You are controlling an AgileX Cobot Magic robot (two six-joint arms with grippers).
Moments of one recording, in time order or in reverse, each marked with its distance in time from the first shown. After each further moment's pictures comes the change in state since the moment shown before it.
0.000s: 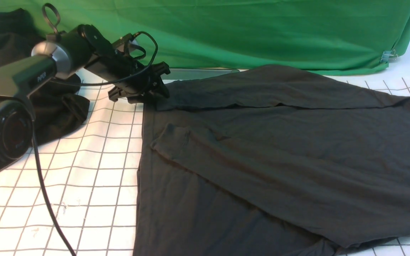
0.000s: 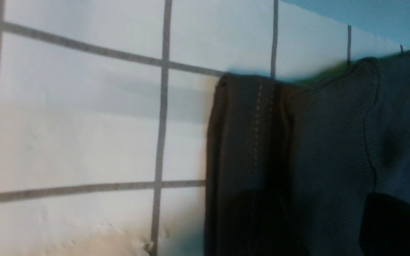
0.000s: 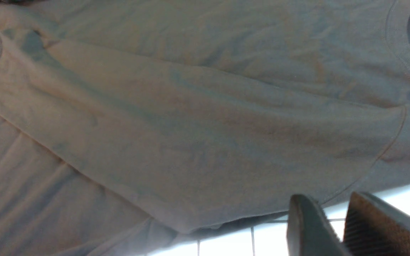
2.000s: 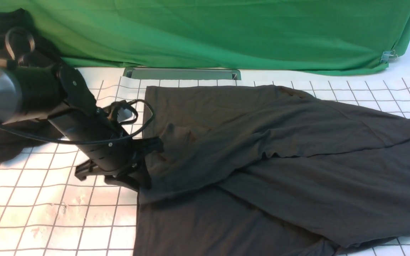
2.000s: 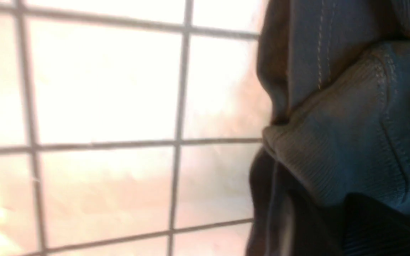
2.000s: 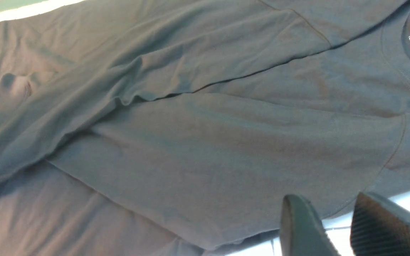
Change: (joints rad) right arm 0.000 0.000 -0.099 0.001 0.072 0.111; left arm -0.112 -0.611 0.892 0.156 0.057 -0.098
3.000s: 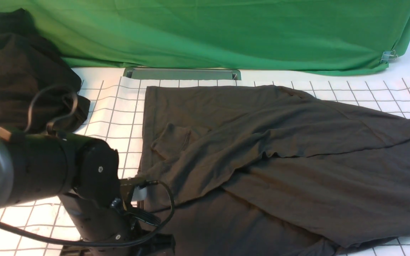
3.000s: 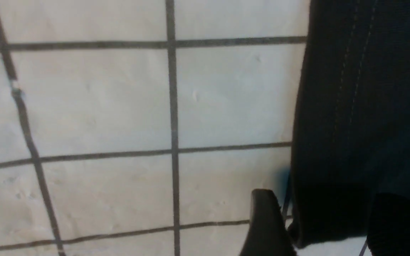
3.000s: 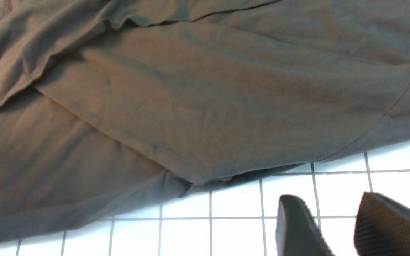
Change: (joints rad) right arm 0.000 0.000 0.000 0.000 0.148 -0.095; left arm -0.339 -0.228 0.347 0.173 0.050 -0.348
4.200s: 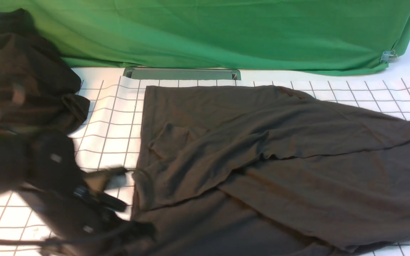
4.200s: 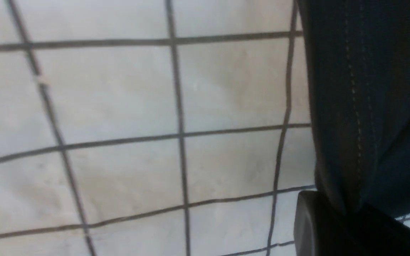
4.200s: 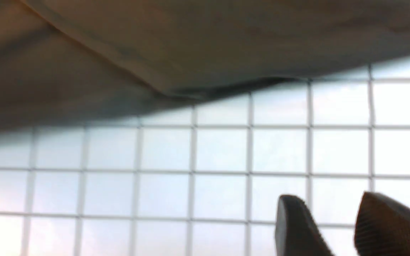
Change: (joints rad) right arm 0.000 0.072 -0.018 -0.048 0.209 -0.021; left arm 0.149 -0.166 0.046 -0.037 0.048 0.150
